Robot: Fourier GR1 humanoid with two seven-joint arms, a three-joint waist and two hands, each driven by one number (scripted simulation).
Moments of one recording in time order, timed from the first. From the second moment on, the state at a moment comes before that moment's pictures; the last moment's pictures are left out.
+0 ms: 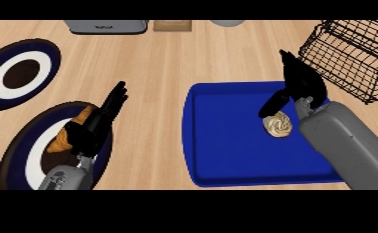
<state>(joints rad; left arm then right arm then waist) -0.12 0.22 -0.17 -1.33 0.13 -0.01 -0.09 -0.60 -0.50 0.49 -1.34 0.38 -0.01 0.99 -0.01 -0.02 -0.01</state>
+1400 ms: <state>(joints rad) -0.11 0.20 -0.16 -1.34 0.12 -0.03 -0.11 -0.50 -0.41 0.50 -1.45 0.50 0.13 1.22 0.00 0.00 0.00</state>
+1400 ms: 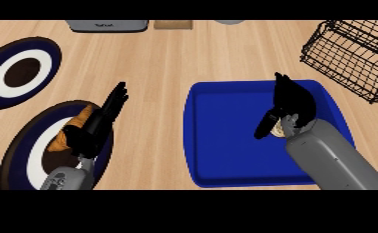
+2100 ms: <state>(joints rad) -0.12 0.19 -0.14 -1.35 0.11 -0.04 -0.10 -0.34 -0.36 0.41 -1.43 0.61 0.12 1.15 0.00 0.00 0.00</state>
